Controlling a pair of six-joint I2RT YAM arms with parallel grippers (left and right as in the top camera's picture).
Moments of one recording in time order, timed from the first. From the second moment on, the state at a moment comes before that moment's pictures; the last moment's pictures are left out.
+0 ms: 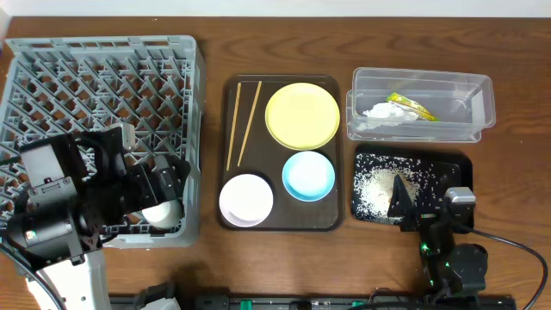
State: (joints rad) left arm 0.33 1.00 1.24 -1.31 0.54 -0.04; right arm 0.09 0.01 0.01 -0.07 -0.02 0.22
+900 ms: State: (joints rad) left arm 0.03 1.18 1.24 -1.13 0.49 -0.15; right arm 0.09 0.01 0.01 -0.07 -0.01 0.22
